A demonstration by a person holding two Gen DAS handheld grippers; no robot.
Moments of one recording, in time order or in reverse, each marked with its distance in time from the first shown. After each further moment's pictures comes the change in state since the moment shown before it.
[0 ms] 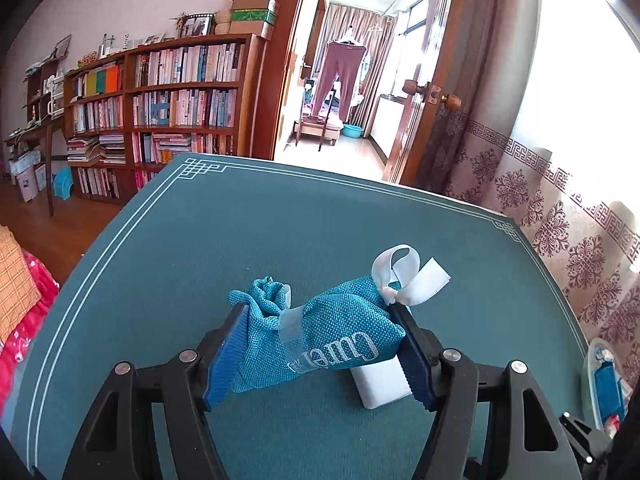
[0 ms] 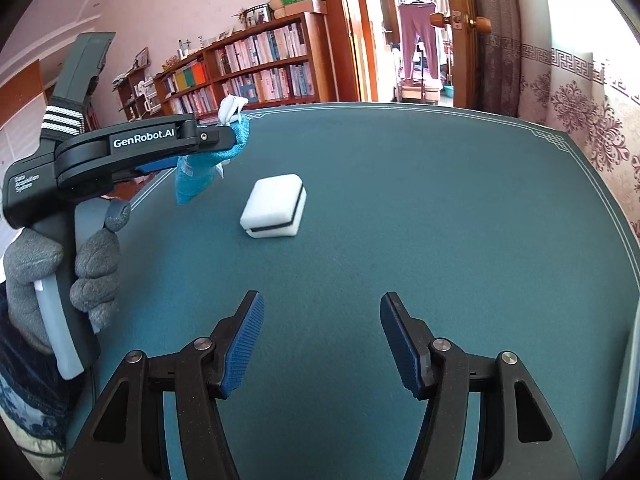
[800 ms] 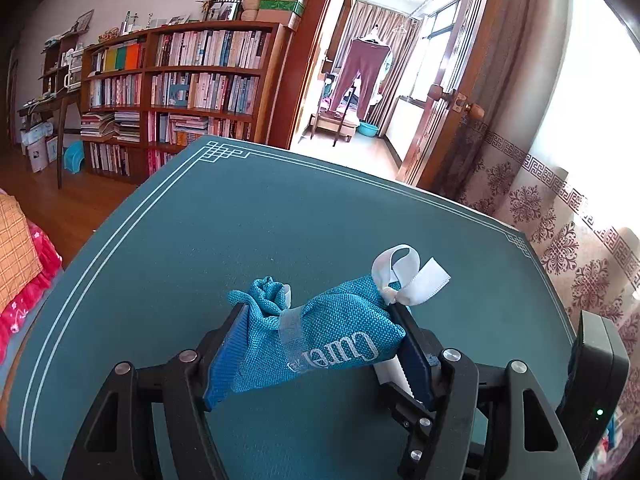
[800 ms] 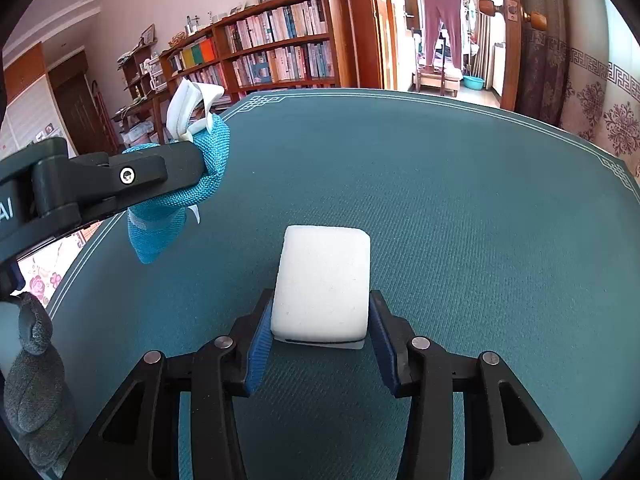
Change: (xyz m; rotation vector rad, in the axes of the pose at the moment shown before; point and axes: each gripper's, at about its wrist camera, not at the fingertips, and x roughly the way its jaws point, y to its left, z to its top) left arm 0.003 0.018 -0.003 -0.077 0.023 0.014; right arm 0.091 0.030 0.055 -0.026 0.072 0.015
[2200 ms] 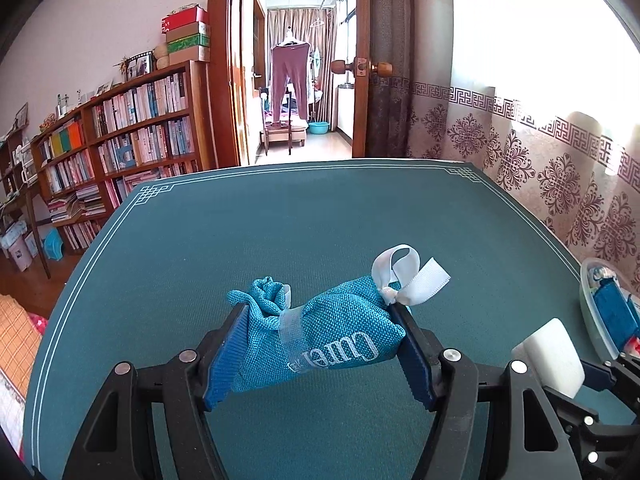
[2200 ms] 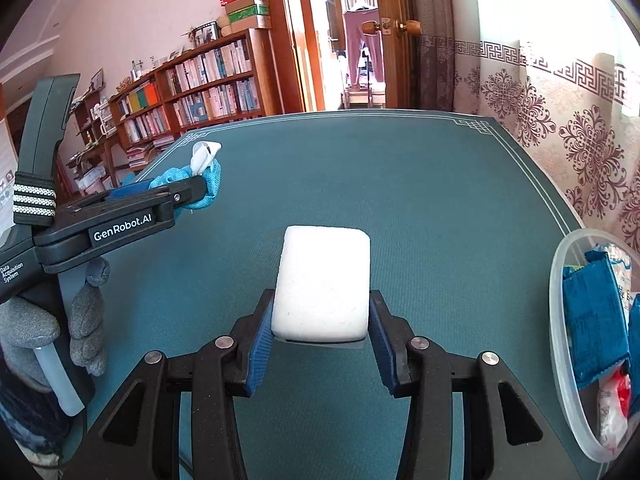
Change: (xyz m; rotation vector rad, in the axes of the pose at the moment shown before) left arm -0.015 -0.100 -0.053 0.337 -0.032 -0.017; right arm -0.153 -0.075 -0.106 0.159 -0.110 -0.192
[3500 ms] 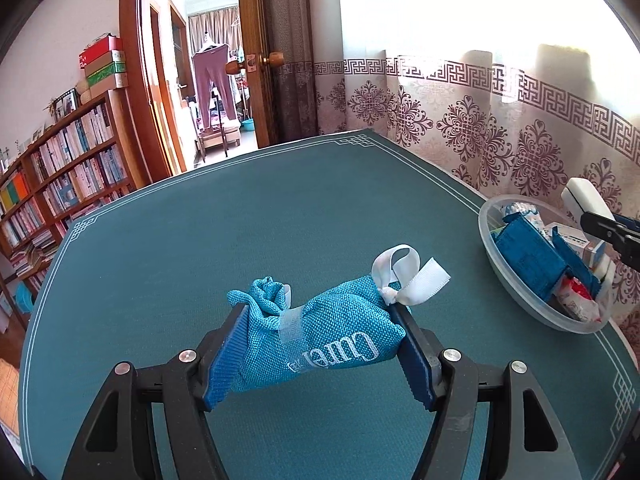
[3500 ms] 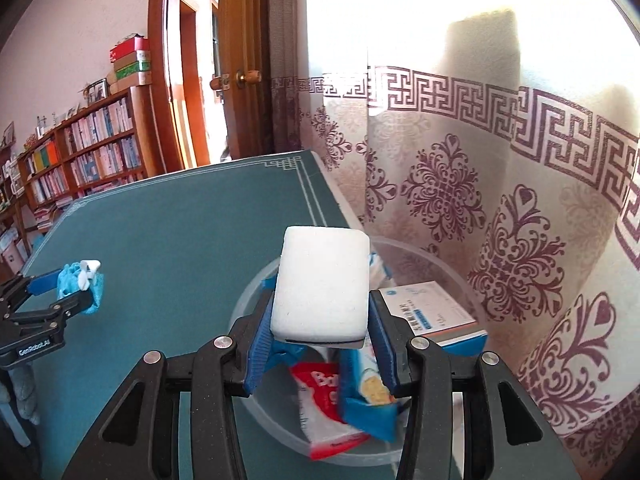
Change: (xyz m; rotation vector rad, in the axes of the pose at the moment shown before) left arm -0.032 -0.114 -0.017 0.203 0.045 -0.160; right arm -0.111 -0.169 -0.002 0.164 -0.119 -0.412
